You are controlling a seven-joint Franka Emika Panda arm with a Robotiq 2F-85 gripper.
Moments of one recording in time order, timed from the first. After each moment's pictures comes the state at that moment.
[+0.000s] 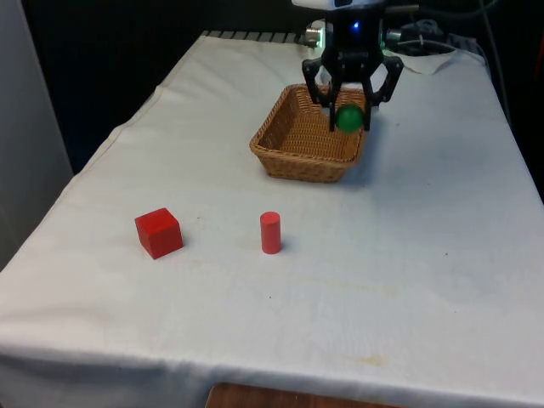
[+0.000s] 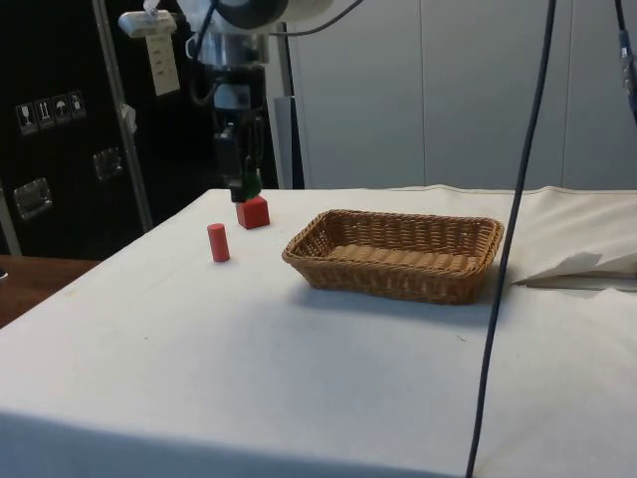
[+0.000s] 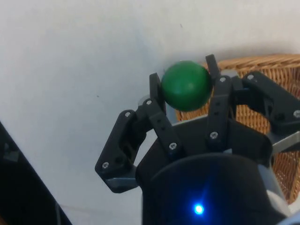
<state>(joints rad) 0.58 0.32 -0.58 -2.07 0.28 2.42 -0.31</state>
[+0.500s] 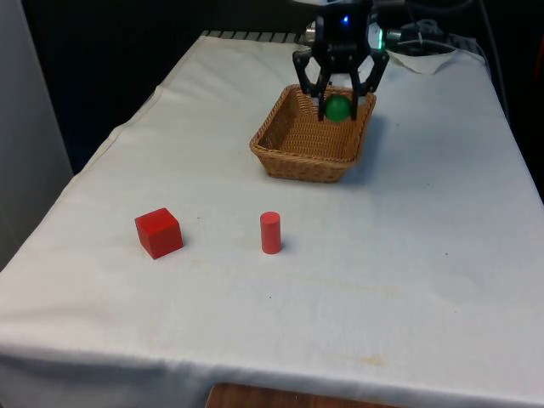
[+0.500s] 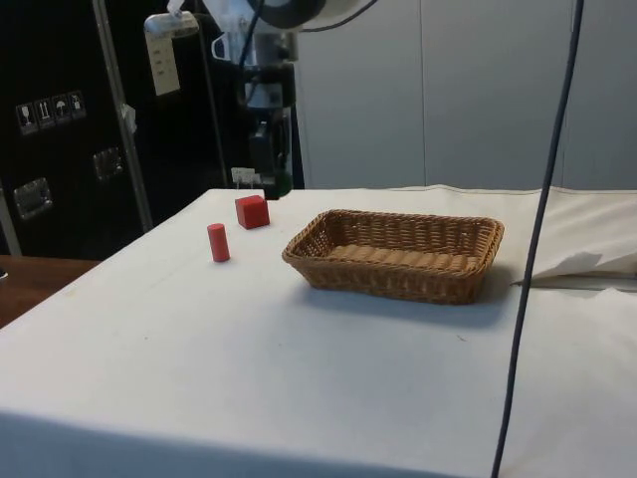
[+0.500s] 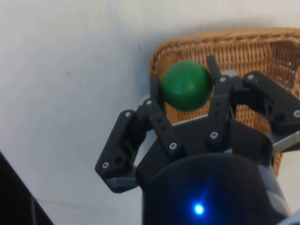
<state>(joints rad) 0.58 0.23 -0.59 -2.19 0.17 2.44 -0.31</state>
